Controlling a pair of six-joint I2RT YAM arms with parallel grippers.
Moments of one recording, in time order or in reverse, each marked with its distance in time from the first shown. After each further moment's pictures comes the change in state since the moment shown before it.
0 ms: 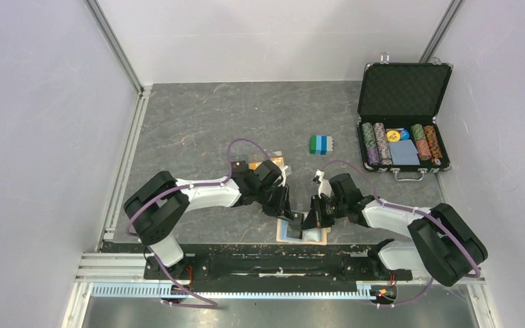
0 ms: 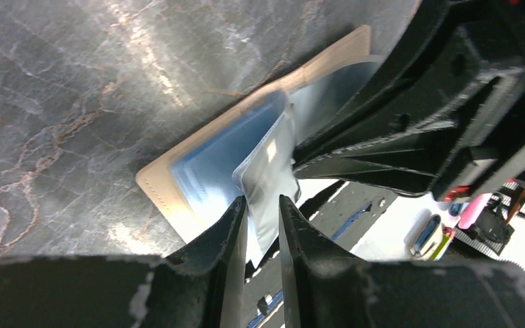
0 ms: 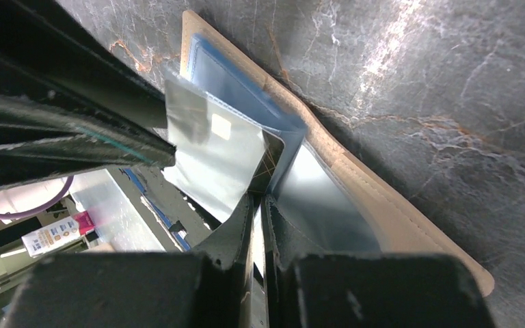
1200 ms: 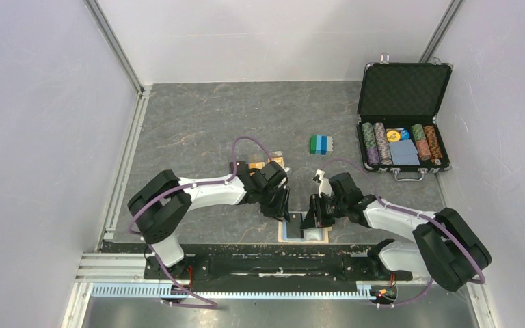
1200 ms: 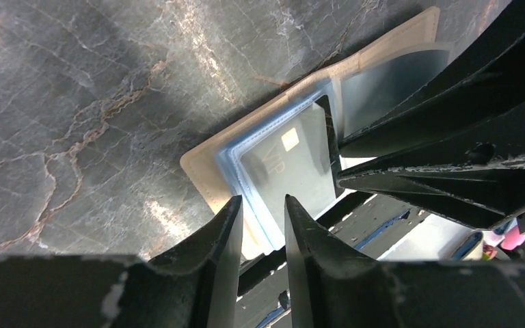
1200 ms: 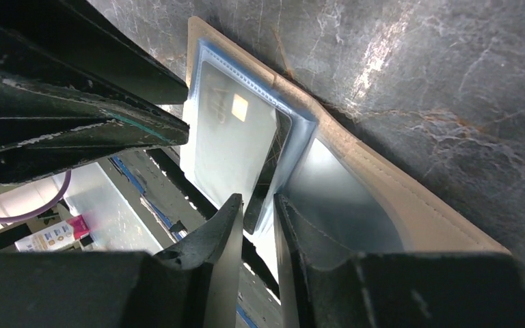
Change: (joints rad) left arm -0.027 0.011 0.081 -0.190 -0.110 0.042; right arm 0.009 -0.054 0.017 -0.066 0.027 -0.001
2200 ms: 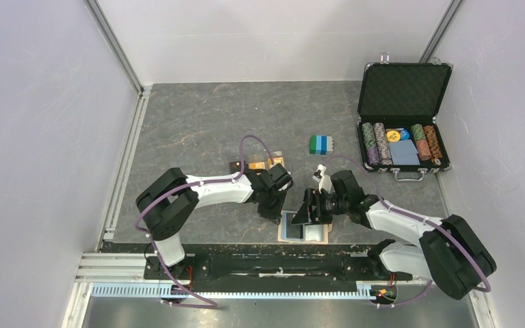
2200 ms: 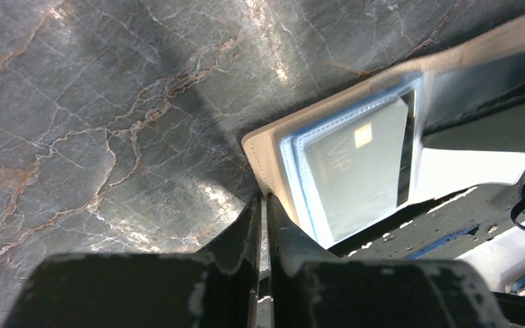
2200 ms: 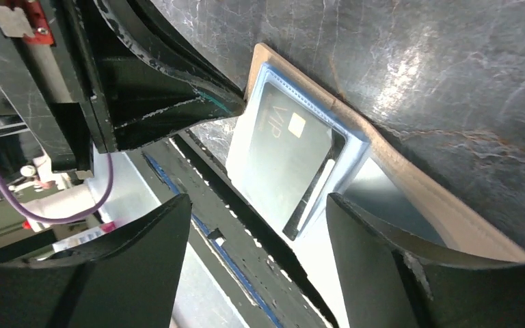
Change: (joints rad) left arm -0.023 0.072 0.080 -0.176 -0.114 0.049; right arm 0.000 -0.032 -0.003 0.082 -0.051 0.117
